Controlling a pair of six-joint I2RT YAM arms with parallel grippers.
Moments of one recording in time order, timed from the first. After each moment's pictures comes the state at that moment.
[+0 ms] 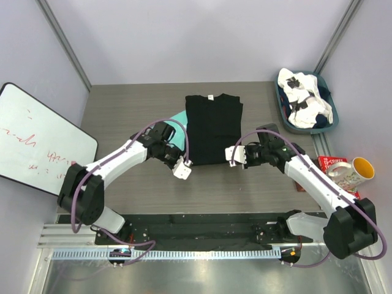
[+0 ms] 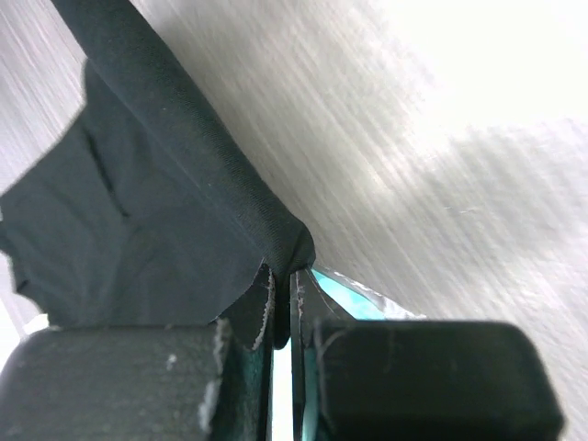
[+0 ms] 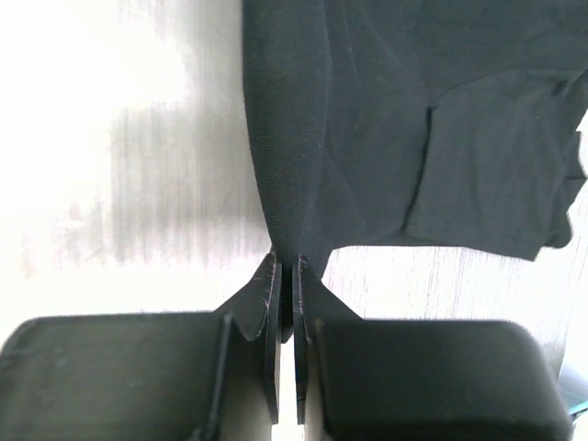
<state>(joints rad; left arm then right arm) -0.54 1.53 1.03 -0.62 0.71 1.70 0.38 1.18 0.82 -0.55 -0.46 -1.27</state>
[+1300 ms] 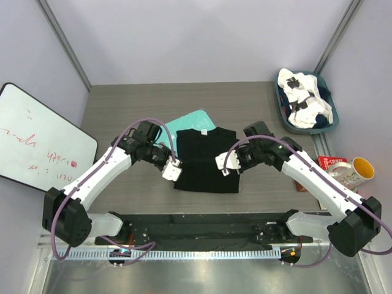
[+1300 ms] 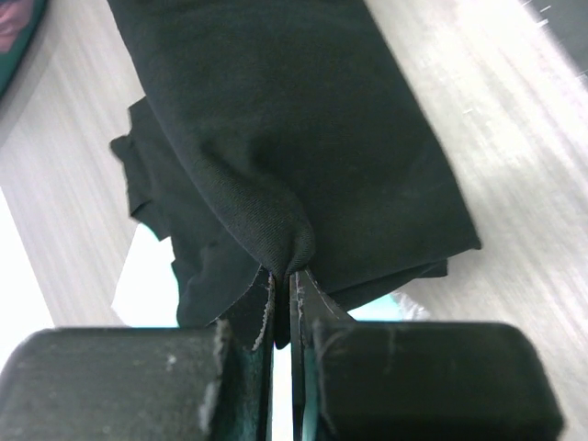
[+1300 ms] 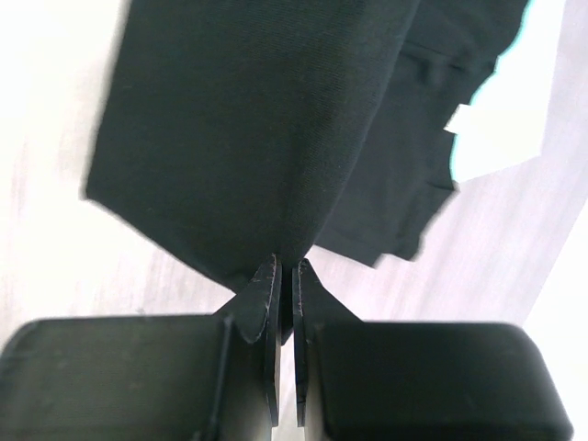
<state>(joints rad) -0.49 1.29 1.03 -0.82 0.79 1.67 0.57 1.17 1.04 -0.86 -0.37 -1.33</state>
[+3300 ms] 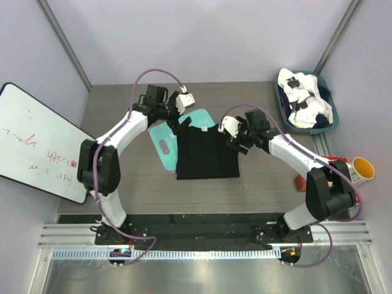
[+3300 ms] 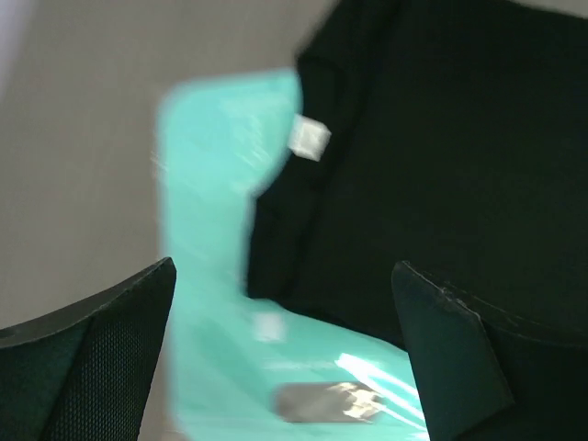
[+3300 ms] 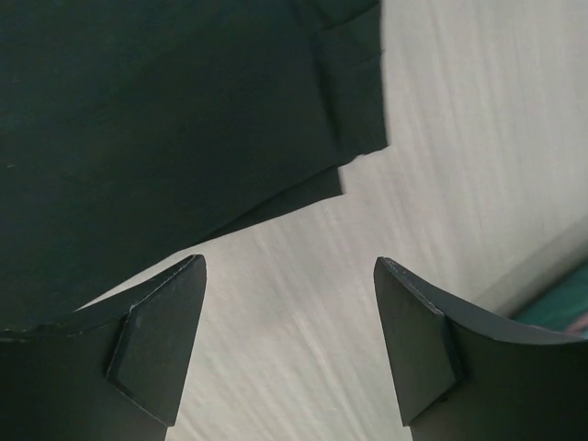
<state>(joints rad) -0.36 1.77 1.46 -0.35 0.57 0.74 0.37 1.50 1.01 -0.33 -0.17 -0.85</state>
